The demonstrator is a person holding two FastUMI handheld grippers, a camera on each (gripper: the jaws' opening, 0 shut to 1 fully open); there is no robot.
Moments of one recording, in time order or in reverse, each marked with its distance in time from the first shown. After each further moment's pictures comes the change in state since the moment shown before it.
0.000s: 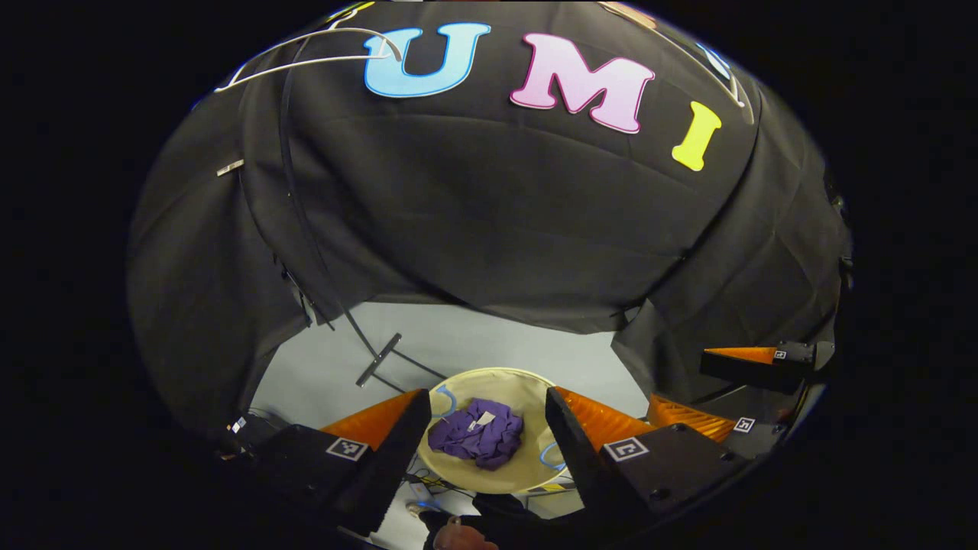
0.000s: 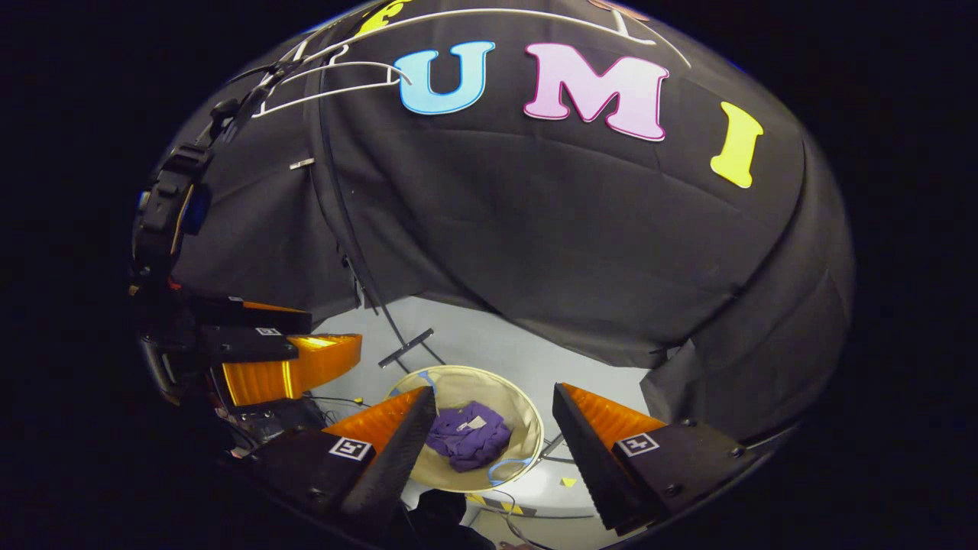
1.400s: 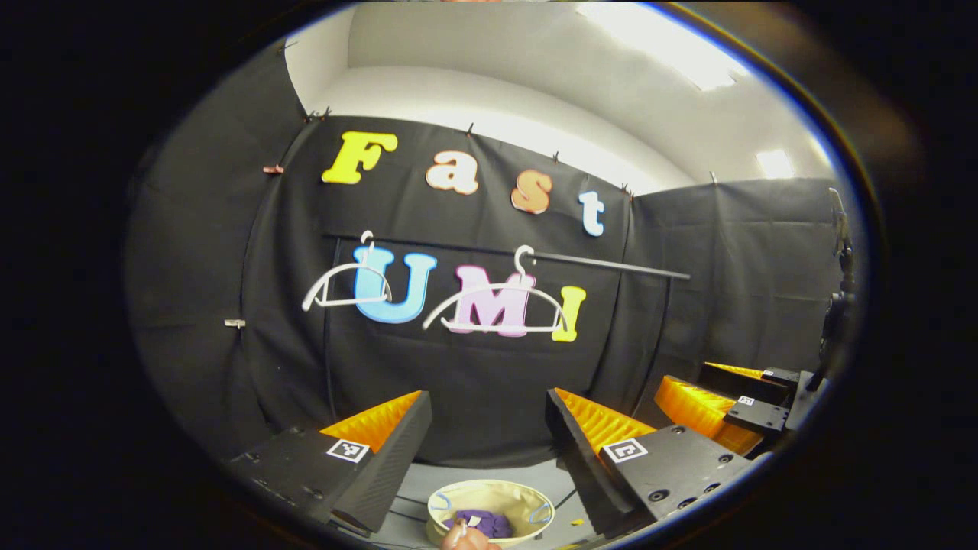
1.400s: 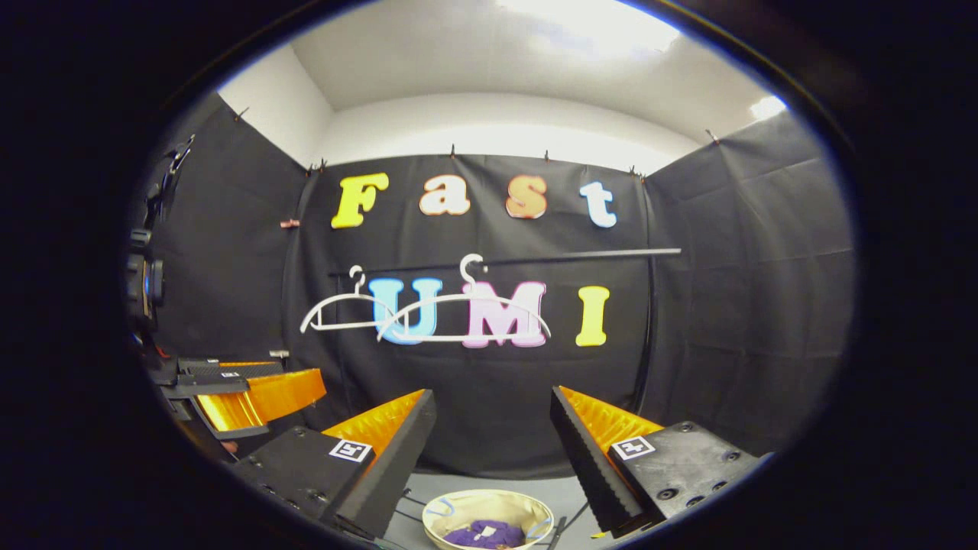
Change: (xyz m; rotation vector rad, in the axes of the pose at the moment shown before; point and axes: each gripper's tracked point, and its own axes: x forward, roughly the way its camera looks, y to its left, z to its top) left arm -0.399 0.066 0.040 0.144 -0.831 -0.316; right arm -0.388 0.168 0.089 0.154 -0.894 -0.378
